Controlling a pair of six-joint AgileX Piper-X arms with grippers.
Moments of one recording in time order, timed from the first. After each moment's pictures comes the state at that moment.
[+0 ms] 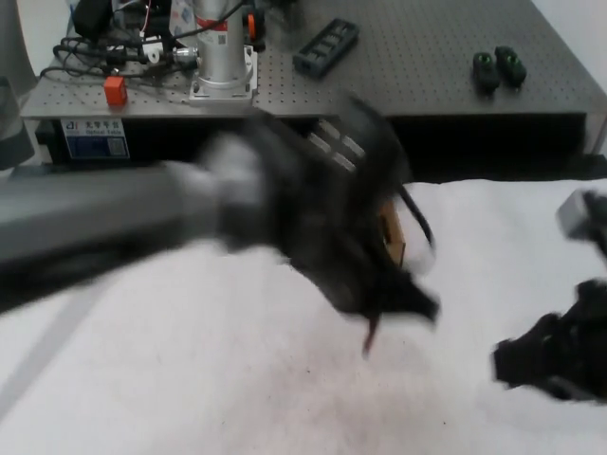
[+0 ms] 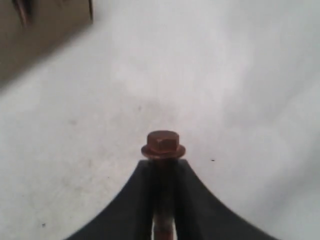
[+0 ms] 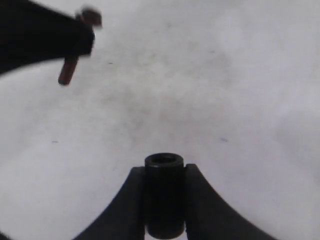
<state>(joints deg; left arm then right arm) -48.1 100.9 -76.4 36.1 6.4 -13.1 2.4 51.6 -34.9 44.3 -23.3 0.5</state>
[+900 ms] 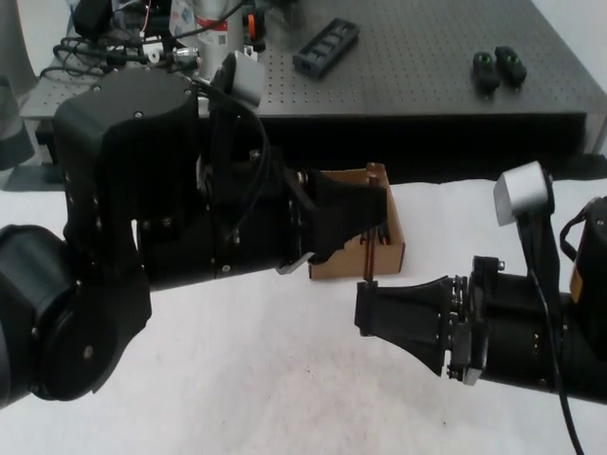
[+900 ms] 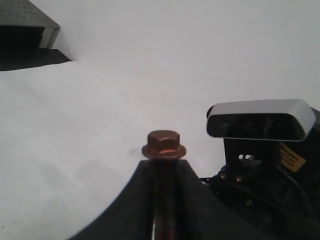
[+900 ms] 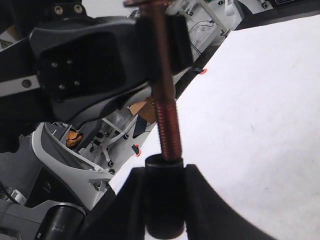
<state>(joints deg) -37.6 72.4 -42.9 -16.7 36.6 -29.2 21.8 56.7 -22.6 -18.6 -38.3 32.1</state>
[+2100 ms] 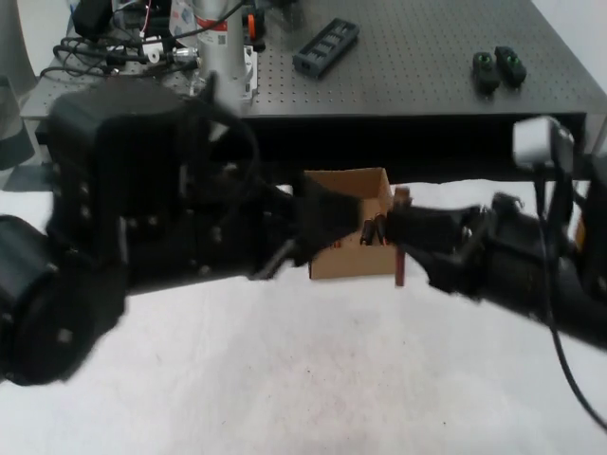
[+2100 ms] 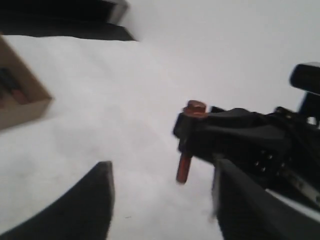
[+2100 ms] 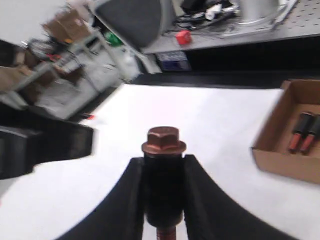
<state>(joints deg) -32.1 69.2 -42.9 -1.7 28.3 -30.0 15.3 62.8 -29.9 -11.6 -20.9 15.9</state>
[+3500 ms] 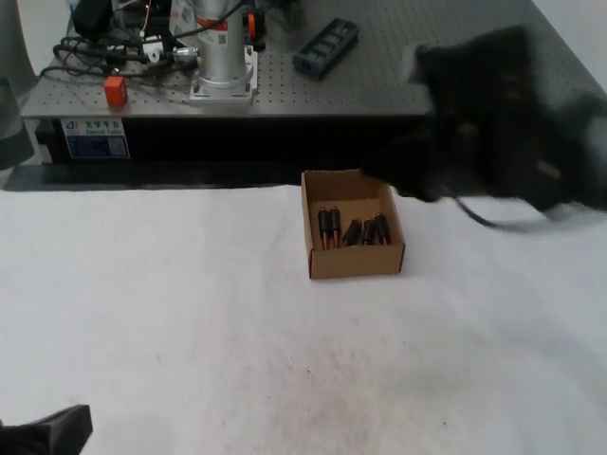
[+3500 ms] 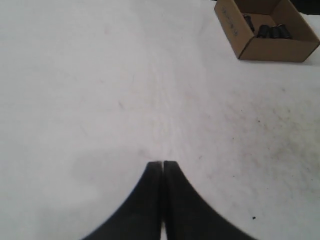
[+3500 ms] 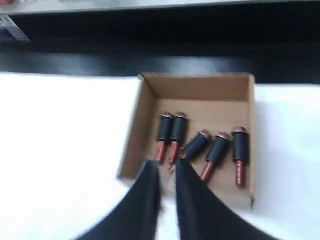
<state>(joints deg) -28.9 14.9 -18.3 40.6 -10.1 -23.5 13.5 75.6 -47.9 7.2 -1.3 9.1</state>
